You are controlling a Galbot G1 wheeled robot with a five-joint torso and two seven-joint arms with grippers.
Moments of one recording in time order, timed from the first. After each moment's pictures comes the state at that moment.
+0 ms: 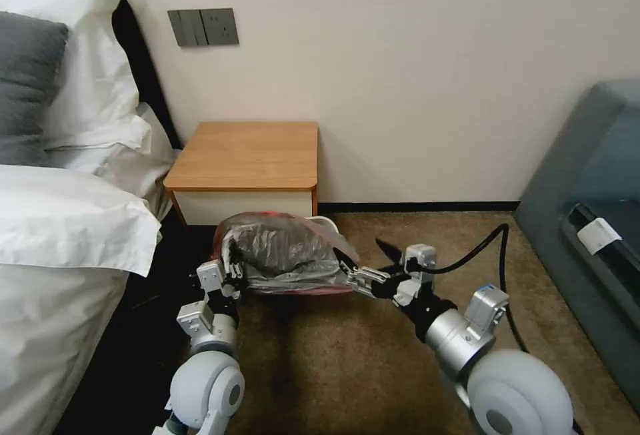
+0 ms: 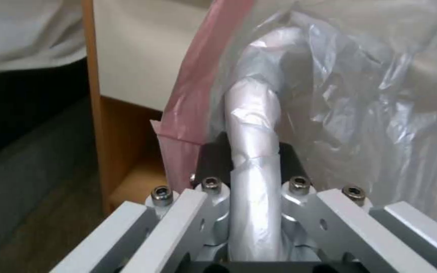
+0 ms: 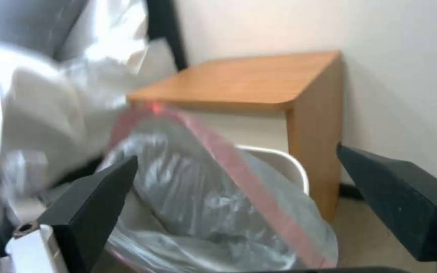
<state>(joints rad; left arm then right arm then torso) 1.46 -1.35 -0.35 -2.08 -0.38 0.16 -0.43 -1.37 1.11 0.24 2.32 0.42 -0.39 -0.08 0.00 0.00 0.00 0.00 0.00</state>
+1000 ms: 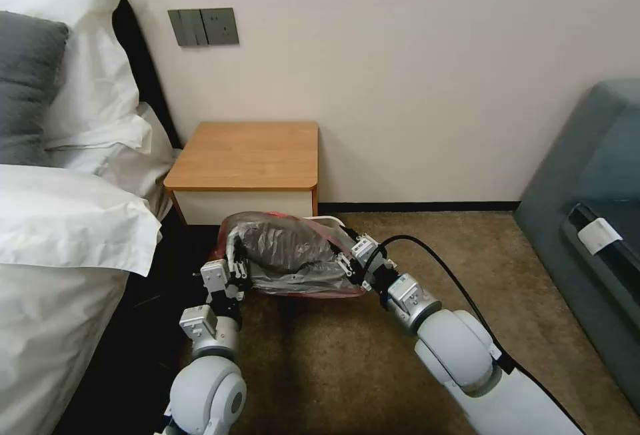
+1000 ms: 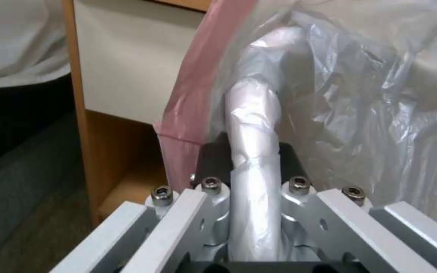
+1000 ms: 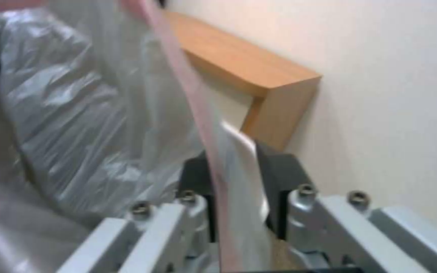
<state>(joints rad) 1.49 -1.35 -0.34 -2.10 -0.35 0.13 -0.40 -1.17 1.11 0.07 2.09 -0.04 -0.33 -0.07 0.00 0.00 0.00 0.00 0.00</state>
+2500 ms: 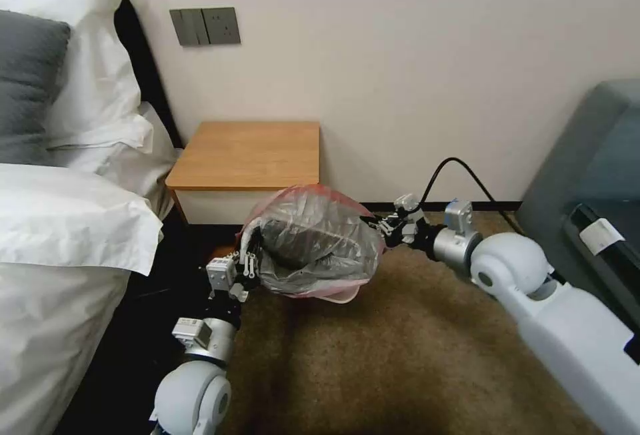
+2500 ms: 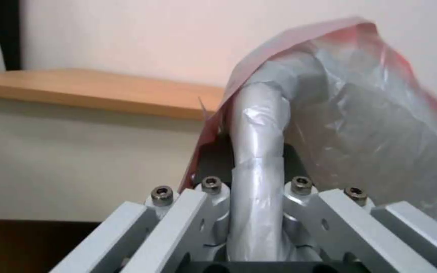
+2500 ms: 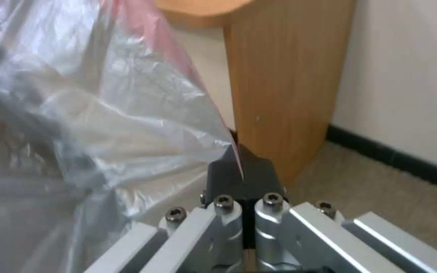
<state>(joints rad) 1.51 -1.35 -0.45 -2.04 -0.33 -0.17 0.05 -0.86 0.84 0.16 1.89 0.75 -0.61 -0.31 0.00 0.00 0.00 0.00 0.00</state>
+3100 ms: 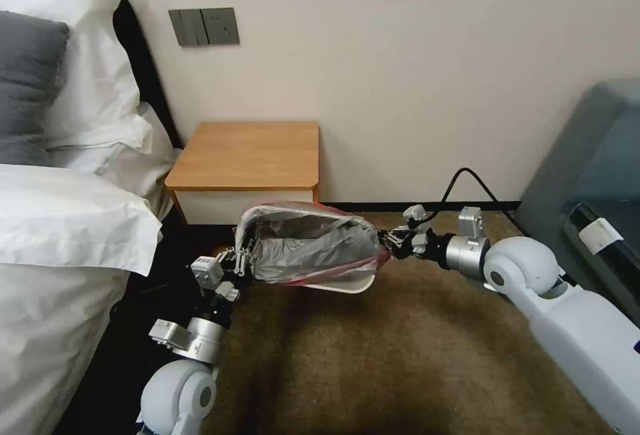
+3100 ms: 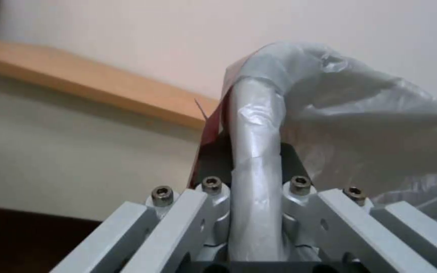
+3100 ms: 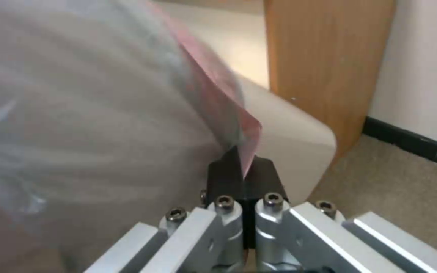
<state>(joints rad) 1.51 -1.37 -0.50 -2.02 -0.55 -0.15 0.17 -0.96 0.81 0.21 1.90 0.73 -0.52 -0.46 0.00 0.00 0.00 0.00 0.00</state>
